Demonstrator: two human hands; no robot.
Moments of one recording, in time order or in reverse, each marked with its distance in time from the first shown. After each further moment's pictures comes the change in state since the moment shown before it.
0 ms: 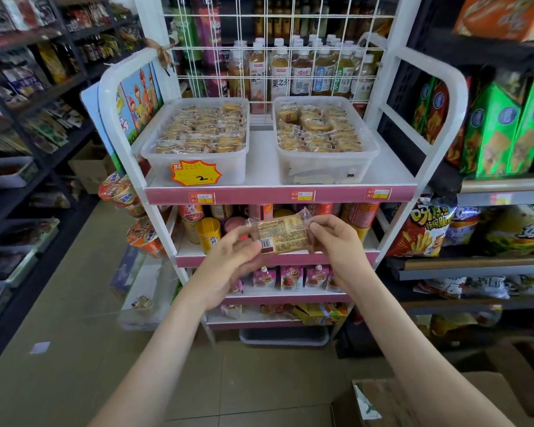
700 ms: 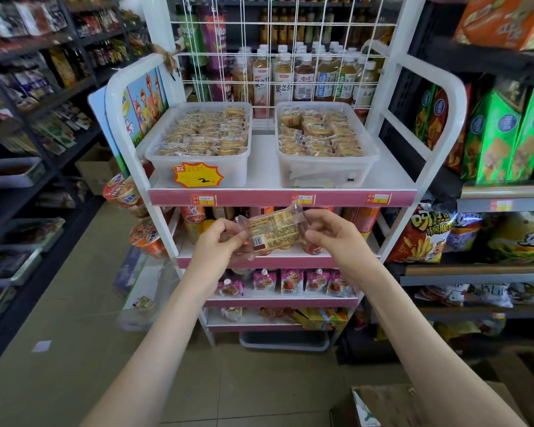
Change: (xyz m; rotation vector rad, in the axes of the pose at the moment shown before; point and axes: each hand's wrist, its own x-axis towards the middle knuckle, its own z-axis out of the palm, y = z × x) left_hand 0.006 0.015 0.004 0.345 0.358 0.102; right_hand 0.002 -0.016 -0.014 -0.168 -0.228 -0.153
